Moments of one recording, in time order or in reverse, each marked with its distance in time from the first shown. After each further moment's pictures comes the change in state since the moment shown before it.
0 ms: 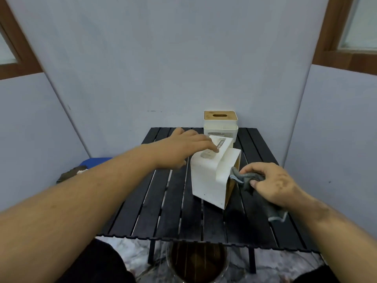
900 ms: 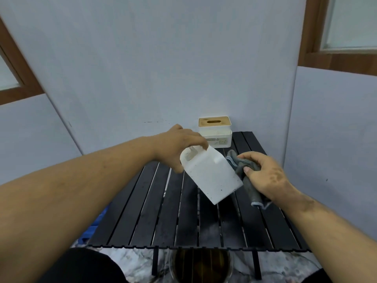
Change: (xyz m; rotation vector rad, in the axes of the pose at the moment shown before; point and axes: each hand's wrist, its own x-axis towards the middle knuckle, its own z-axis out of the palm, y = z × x) left_hand 0.027 -0.008 -0.025 -0.053 -0.004 0.051; right_hand 0.006 0.002 -0.006 0.251 0.260 0.015
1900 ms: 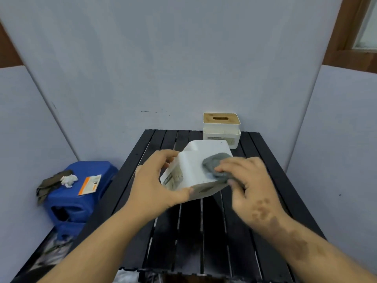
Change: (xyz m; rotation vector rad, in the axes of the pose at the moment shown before) left_hand -0.065 0.034 0.097 -0.765 0.732 -0.606; right_hand 0.004 -0.019 0.071 -0.254 0.130 -0.612
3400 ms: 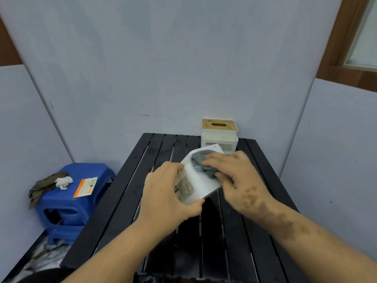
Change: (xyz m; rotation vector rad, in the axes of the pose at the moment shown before) left_hand -0.011 0.020 0.016 0.136 0.126 0.074; right_hand 0.034 -0.006 0.002 0.052 -0.151 -0.106
